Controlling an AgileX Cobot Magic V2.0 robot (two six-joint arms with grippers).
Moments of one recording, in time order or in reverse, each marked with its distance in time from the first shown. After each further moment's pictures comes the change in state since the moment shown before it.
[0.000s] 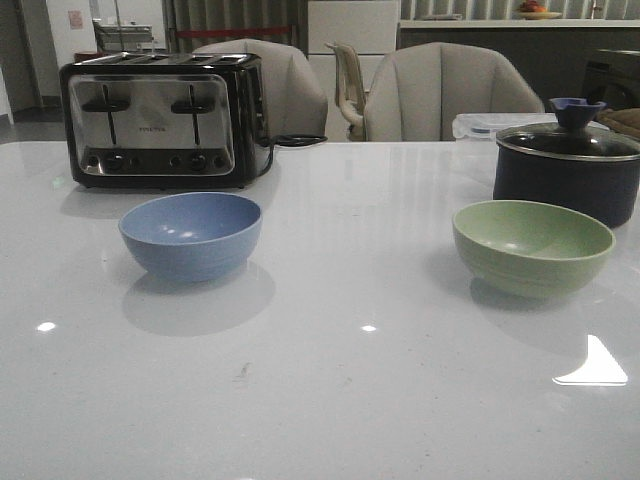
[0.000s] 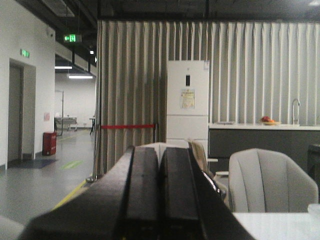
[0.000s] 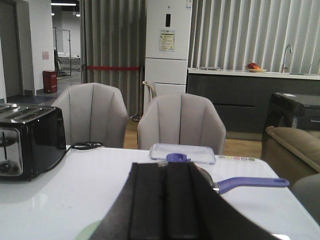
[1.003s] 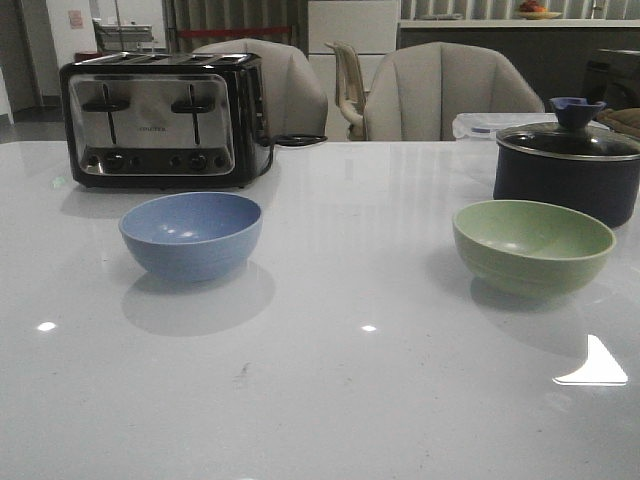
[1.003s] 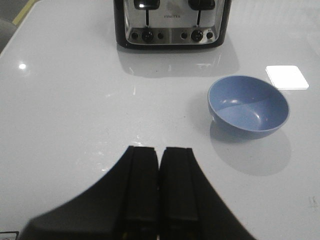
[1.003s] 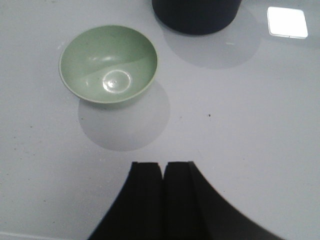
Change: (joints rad) left arm 0.000 0.538 -0.235 0.000 0.551 0.000; right arm 0.000 0.711 -0.259 0.000 0.435 0.000
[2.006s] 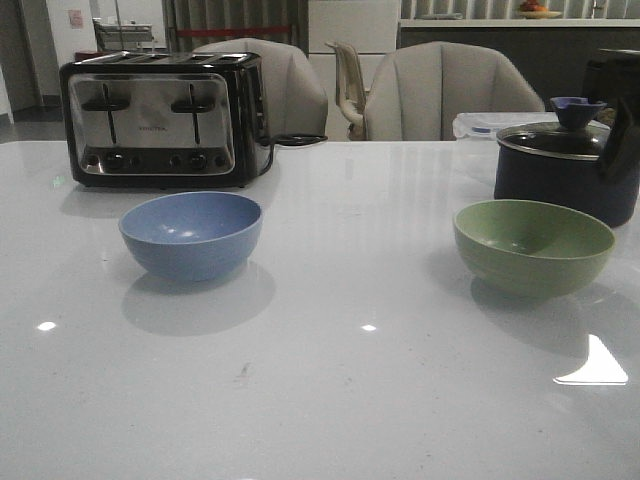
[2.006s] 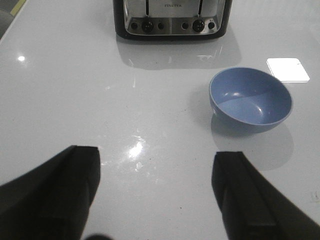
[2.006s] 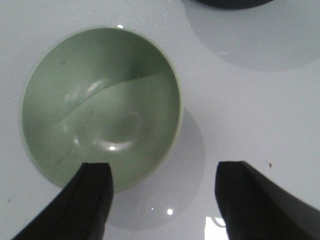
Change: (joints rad) left arm 0.000 0.014 0.004 0.000 0.002 0.000; right arm 0.001 0.768 -0.340 0.125 -0.159 0.000
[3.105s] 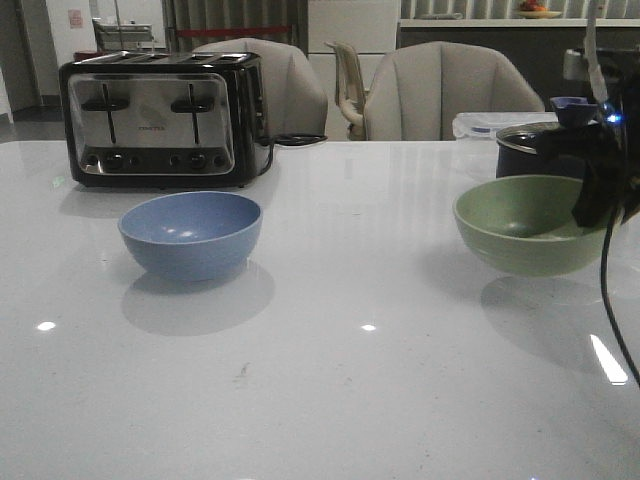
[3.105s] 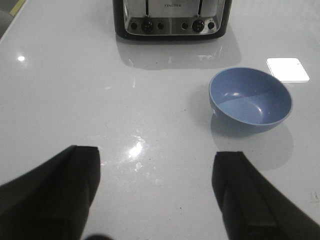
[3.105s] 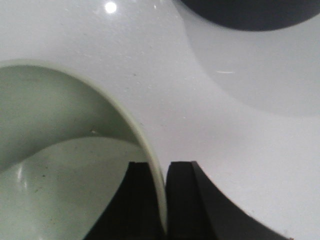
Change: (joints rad) left arm 0.000 0.000 0.000 0.000 0.000 0.000; right arm 0.023 0.239 -0.169 -0.024 -0.012 0.000
